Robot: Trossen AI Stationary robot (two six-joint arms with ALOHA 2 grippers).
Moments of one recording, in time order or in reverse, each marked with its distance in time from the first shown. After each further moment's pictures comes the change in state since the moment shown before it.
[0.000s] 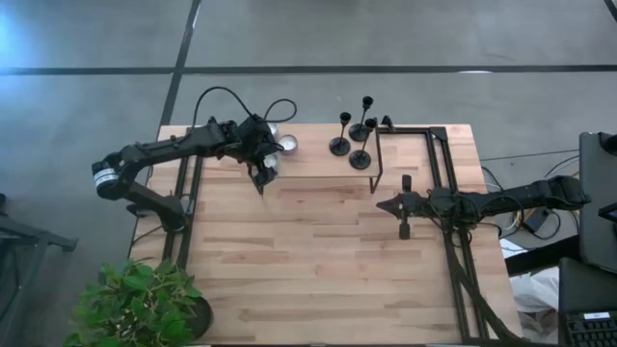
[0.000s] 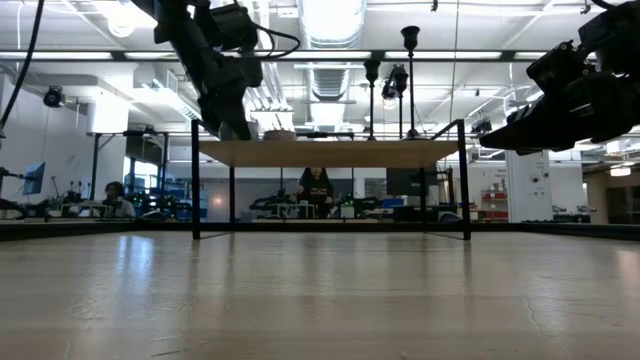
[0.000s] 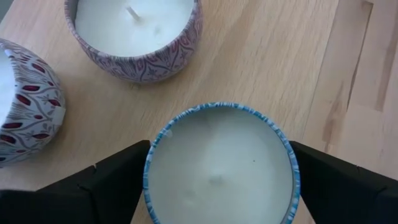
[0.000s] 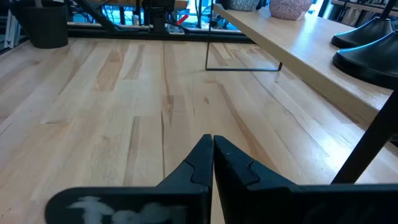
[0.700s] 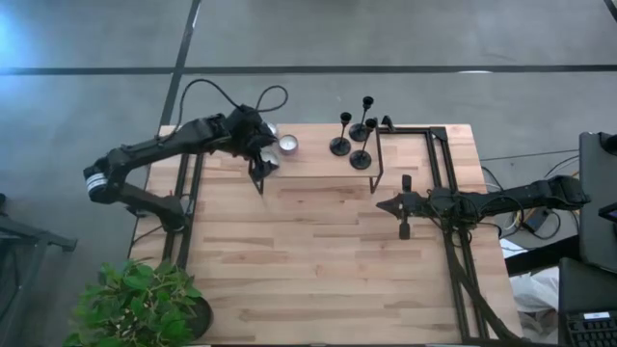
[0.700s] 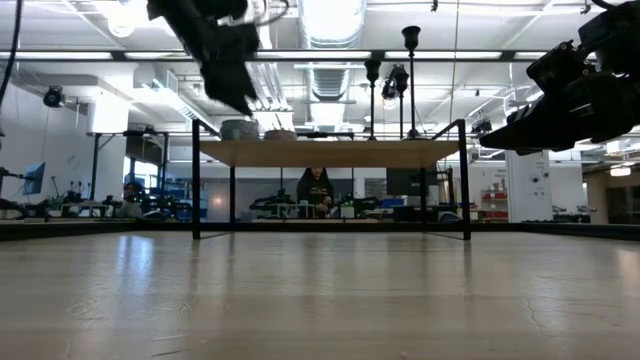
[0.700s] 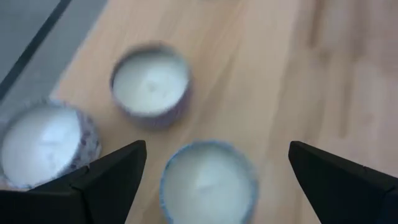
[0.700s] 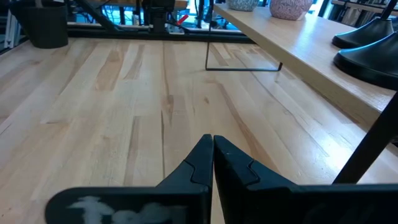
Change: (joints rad) left arm 0.000 -0.080 0.069 -0.005 0.044 0.023; right arm 0.000 0.000 0.000 0.000 0.000 0.000
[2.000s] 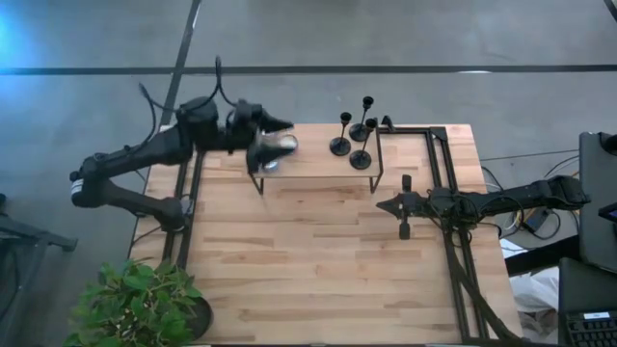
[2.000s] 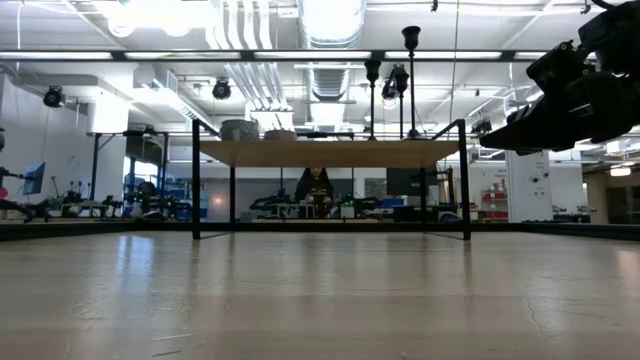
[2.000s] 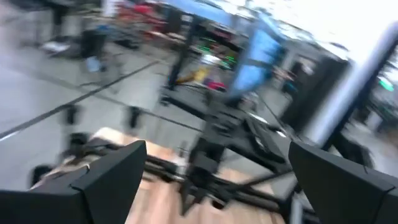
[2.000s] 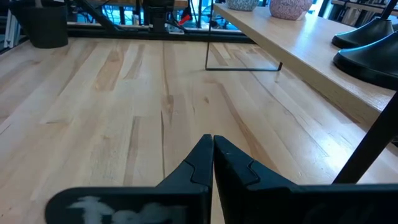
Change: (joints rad) left arm -0.190 -0.159 0.094 0.631 0.130 -0.473; right arm 0.000 0.000 0.000 0.000 0.000 0.000
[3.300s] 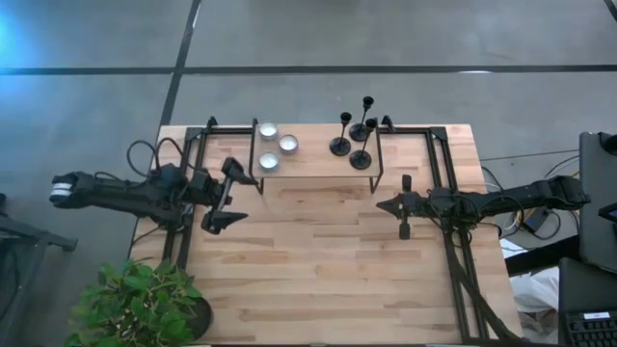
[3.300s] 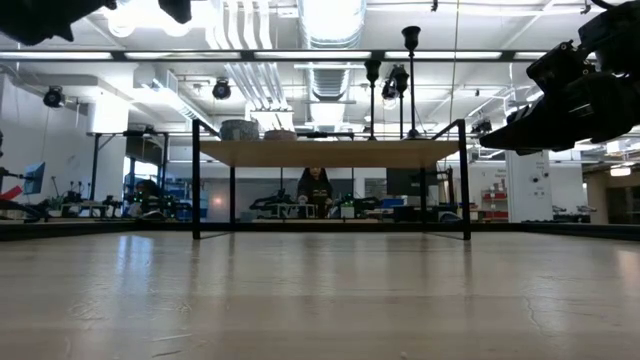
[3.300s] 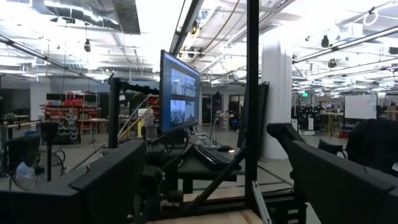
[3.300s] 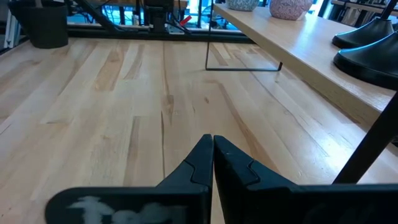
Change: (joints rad) left arm -0.301 -0.454 -0.871 0.770 -0.016 0.256; right arm 0.000 0.000 0.000 0.000 0.000 0.000
